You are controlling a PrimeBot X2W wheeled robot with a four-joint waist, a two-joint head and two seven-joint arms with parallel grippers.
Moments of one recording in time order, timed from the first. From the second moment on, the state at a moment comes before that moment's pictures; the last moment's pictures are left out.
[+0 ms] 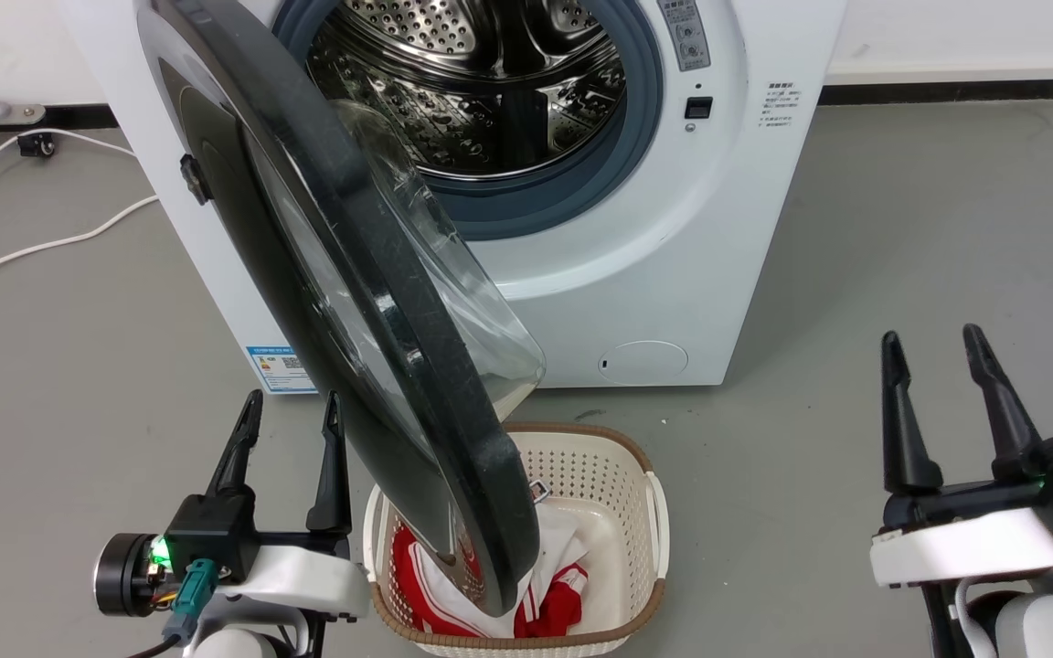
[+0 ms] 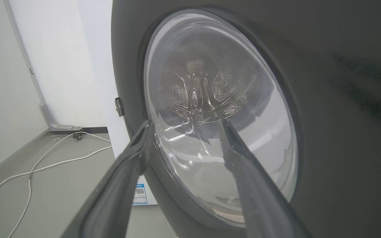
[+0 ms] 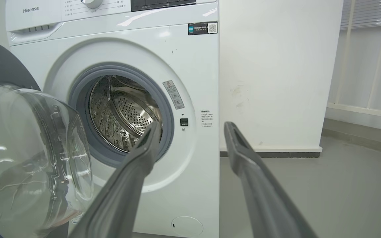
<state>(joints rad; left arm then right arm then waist) -0.07 0.05 -0.02 0.11 -0.06 -0.02 -0.26 -0.09 -0.07 -0.03 -0.01 0.15 0.13 -0.24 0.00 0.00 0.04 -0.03</state>
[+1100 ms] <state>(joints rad) -0.08 0.05 -0.02 0.09 -0.03 -0.03 -0.26 0.01 -0.05 -0.01 0.00 0.04 0.13 -0.22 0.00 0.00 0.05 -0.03</state>
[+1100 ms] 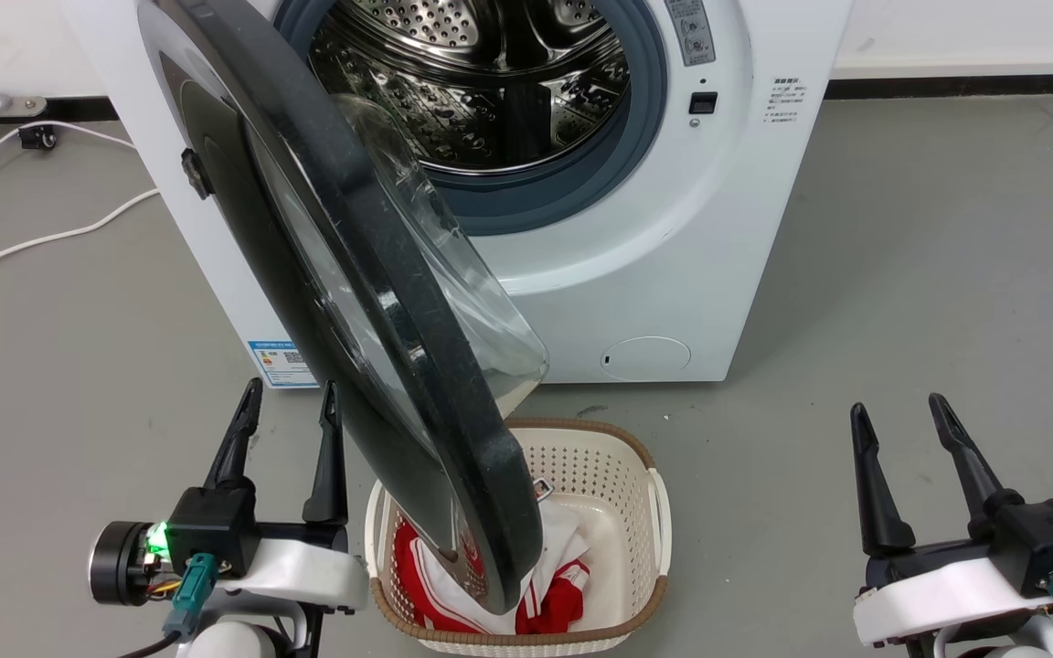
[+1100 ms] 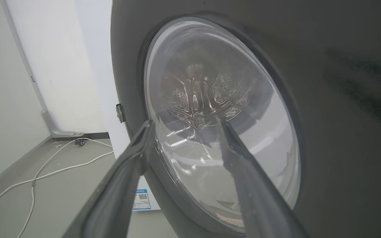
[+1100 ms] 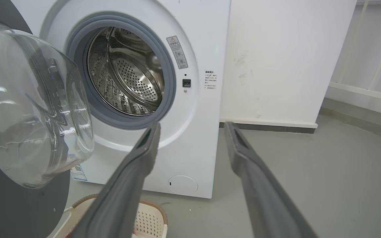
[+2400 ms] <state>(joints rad) -0.23 0.07 -0.25 -0.57 -0.03 -0.08 -0.25 0.01 -0.05 -0.02 0.01 0.06 0.13 -0.21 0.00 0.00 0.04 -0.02</state>
